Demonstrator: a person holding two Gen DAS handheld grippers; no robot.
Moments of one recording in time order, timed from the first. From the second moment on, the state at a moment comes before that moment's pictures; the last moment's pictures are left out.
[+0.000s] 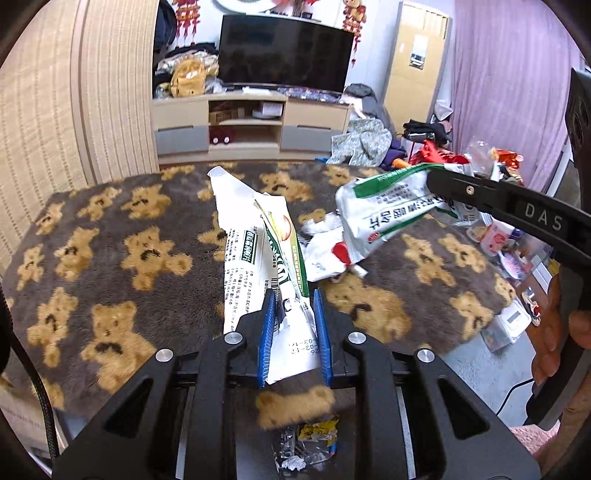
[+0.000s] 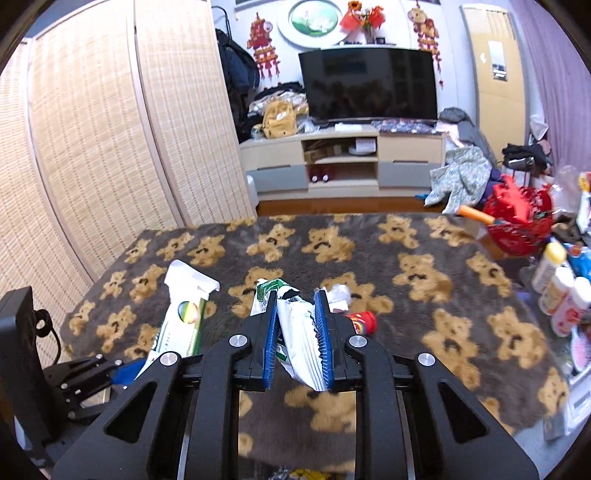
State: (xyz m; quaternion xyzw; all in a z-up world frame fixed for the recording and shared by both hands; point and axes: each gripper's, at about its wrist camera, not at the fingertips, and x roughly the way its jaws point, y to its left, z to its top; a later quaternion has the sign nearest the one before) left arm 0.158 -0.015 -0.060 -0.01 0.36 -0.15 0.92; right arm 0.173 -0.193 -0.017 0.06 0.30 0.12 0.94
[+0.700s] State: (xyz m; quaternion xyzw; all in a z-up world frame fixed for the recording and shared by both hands) left arm 0.015 -0.031 -0.091 -0.02 0.37 -0.18 0.91; right arm 0.023 -0.237 -0.069 0.06 0.33 0.06 0.94
